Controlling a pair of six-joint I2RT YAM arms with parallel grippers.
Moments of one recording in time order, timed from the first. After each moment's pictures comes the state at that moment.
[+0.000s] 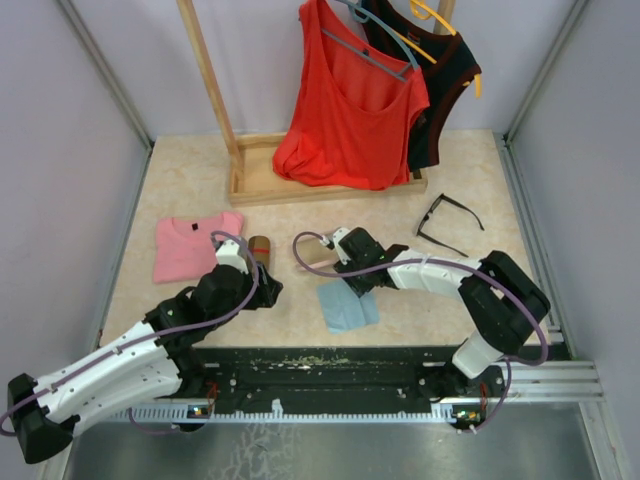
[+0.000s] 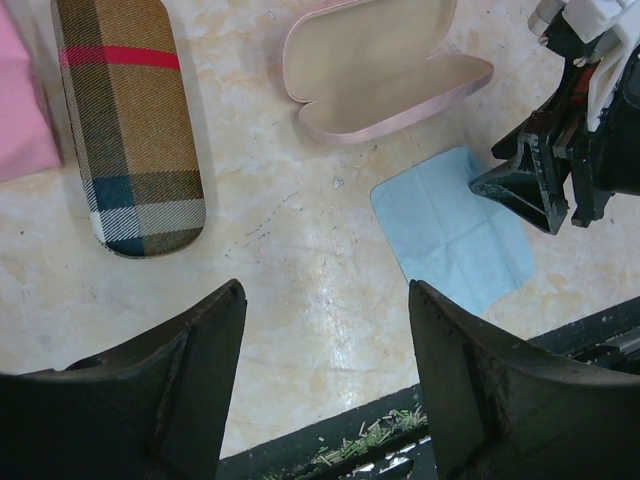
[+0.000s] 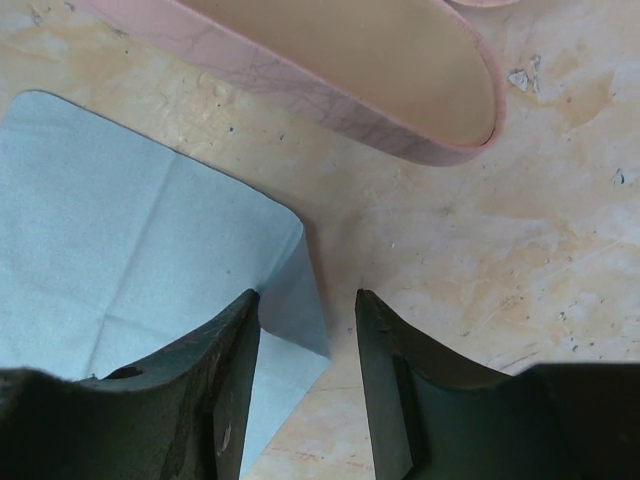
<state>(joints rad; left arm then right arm) -0.91 0.69 0.52 -0.40 -0.38 -0.70 0.78 1.57 0.83 -0.31 0.11 -0.03</state>
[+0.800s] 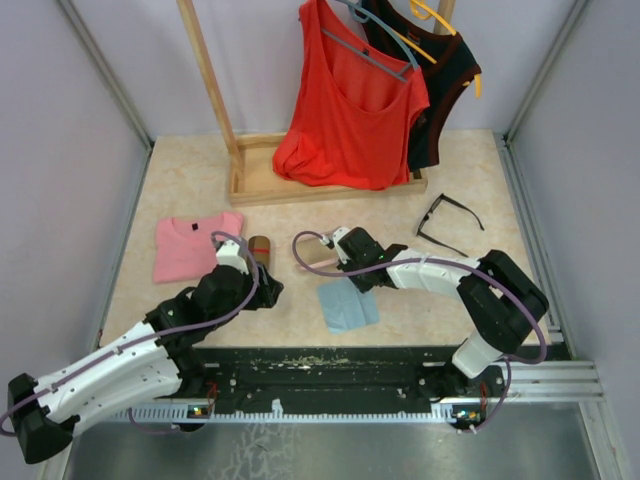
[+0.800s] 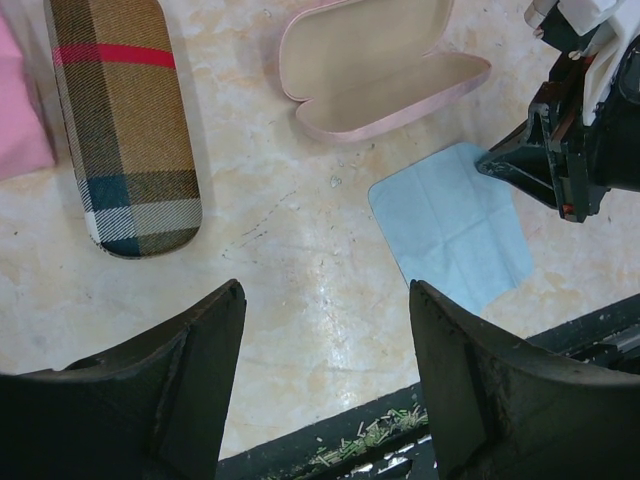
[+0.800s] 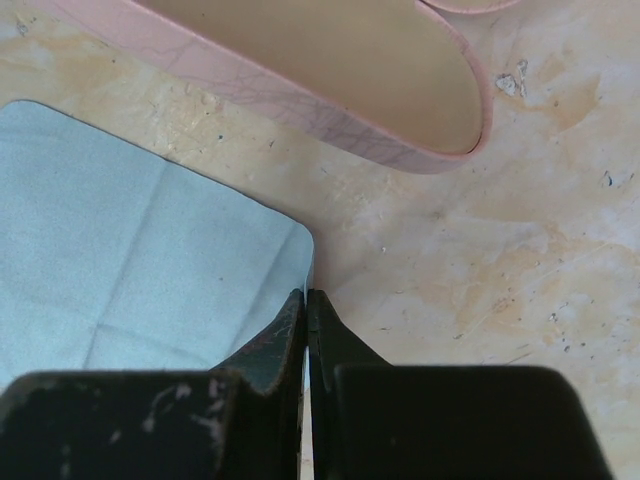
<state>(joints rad) -0.91 0.69 0.52 -0.39 -0.38 -0.71 0.78 1.58 0.84 -0.31 0.13 -0.04</state>
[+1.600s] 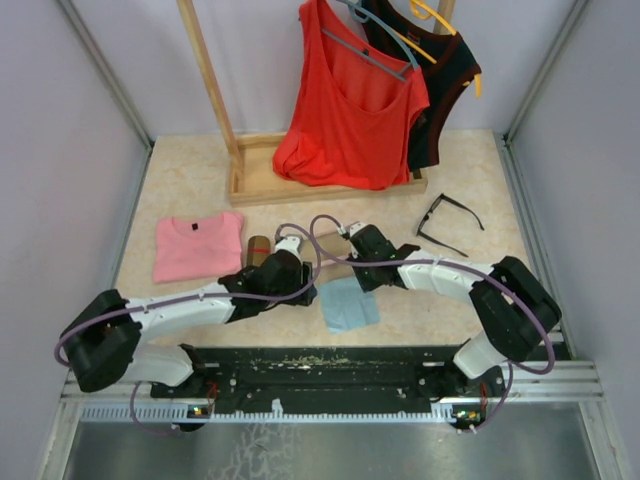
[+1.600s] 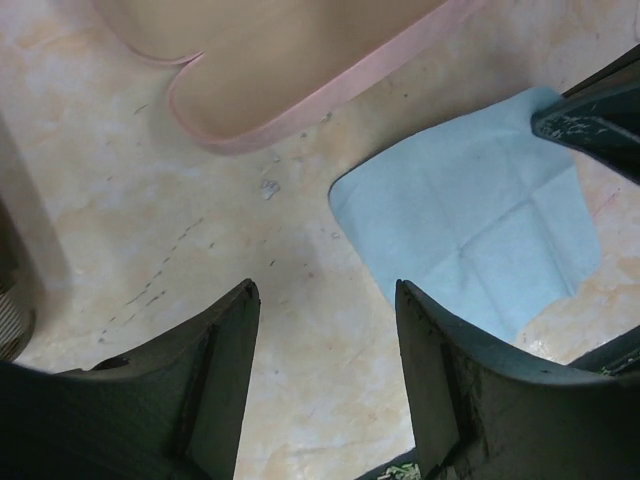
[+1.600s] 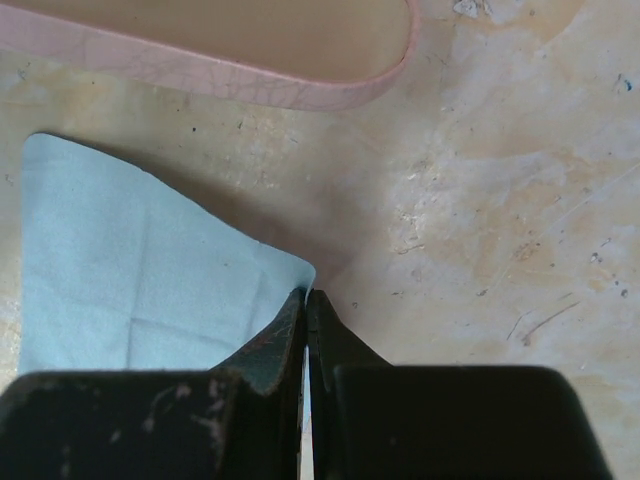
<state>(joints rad) -0.93 1.29 0.60 -0.09 -0.23 -0.63 0.73 1.51 0.80 -0.31 0.08 0.18</state>
